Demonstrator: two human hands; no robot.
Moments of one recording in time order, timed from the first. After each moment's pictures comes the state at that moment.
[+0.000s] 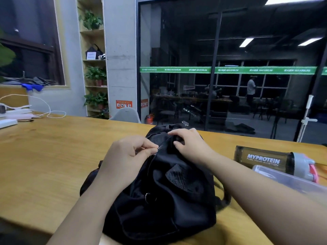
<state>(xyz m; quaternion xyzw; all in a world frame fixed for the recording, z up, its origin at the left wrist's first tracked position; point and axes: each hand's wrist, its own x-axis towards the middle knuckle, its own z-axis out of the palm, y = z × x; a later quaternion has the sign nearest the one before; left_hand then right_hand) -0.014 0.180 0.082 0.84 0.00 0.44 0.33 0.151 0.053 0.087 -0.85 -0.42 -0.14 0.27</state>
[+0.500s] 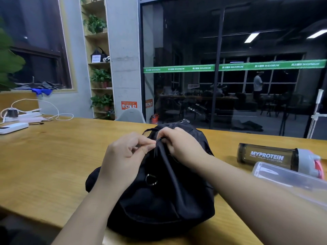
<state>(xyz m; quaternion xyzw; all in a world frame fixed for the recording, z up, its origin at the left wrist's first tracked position) -0.025 0.171 0.082 0.80 -0.02 0.52 0.28 0.117 0.069 0.091 -0.81 -0.49 -0.19 0.27</state>
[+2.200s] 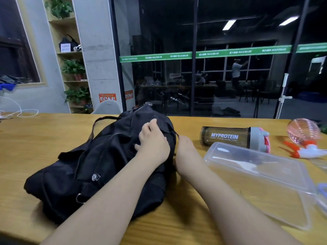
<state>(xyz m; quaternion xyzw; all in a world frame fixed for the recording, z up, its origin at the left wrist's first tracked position) 0.106 0.055 0.063 0.92 0.19 0.22 0.27 0.138 -0.035 0.032 -0.91 -0.22 -0.04 0.34</state>
